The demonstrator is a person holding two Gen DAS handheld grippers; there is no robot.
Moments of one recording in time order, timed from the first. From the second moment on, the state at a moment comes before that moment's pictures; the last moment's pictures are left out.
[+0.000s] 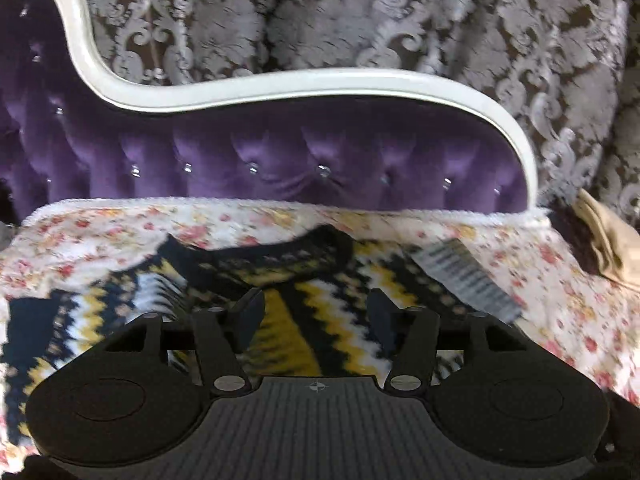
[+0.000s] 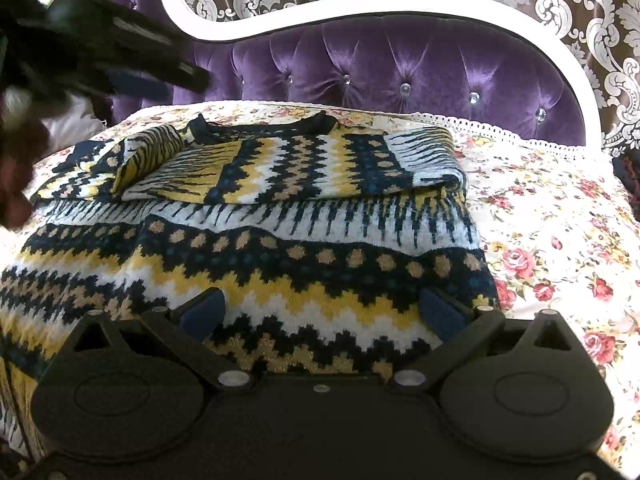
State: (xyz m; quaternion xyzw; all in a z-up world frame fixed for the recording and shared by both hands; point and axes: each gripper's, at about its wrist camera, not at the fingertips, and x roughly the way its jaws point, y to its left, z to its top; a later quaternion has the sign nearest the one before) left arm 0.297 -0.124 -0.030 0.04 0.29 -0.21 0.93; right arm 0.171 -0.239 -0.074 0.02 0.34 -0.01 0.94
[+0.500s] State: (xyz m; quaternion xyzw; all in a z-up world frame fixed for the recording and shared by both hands) left arm 0.270 0.035 -0.029 -0.04 0.25 -0.04 0.97; right arm 0.168 -0.235 -0.073 0.02 0.34 -0.01 0.94
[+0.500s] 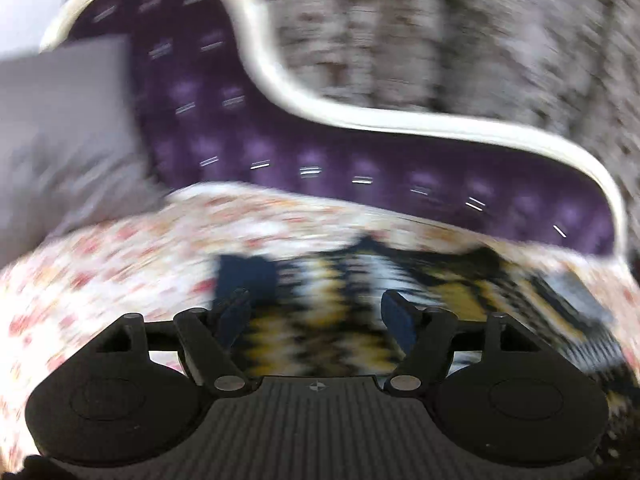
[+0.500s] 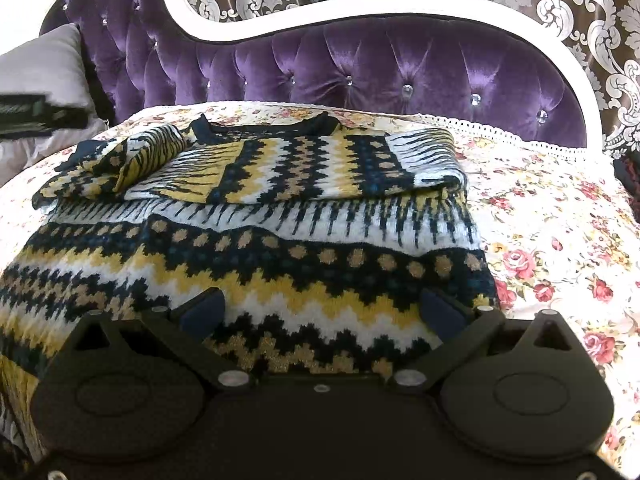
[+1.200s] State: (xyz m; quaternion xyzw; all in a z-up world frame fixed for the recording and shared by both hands) left arm 0.300 0.130 -0.061 -0.10 0.38 0.05 0.92; right arm 0.265 -0.069 0.009 -0.14 0.27 0.15 0.94
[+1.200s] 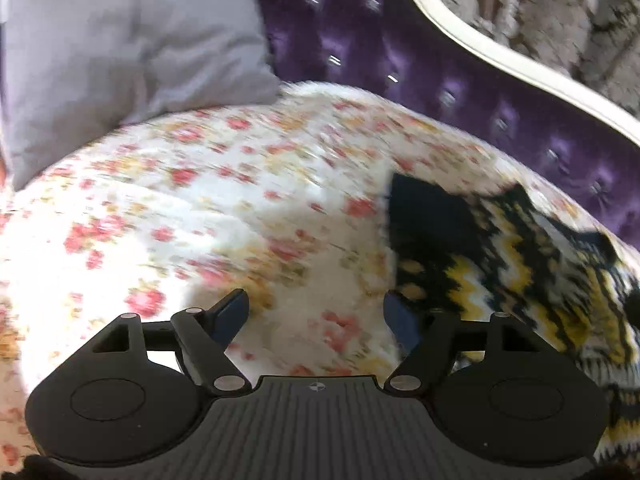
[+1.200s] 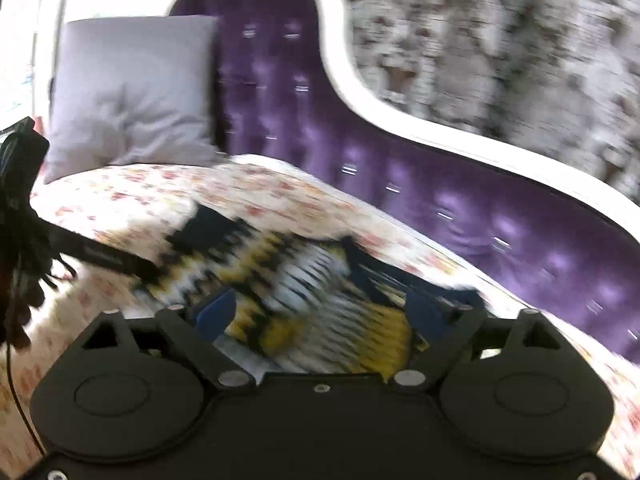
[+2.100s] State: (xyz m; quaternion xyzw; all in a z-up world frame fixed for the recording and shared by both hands) left arm 0.301 0.143 -0.054 -0.16 0.35 0.04 0.92; right arm 0.309 -0.133 0.037 -0.06 0.25 0.07 0.96
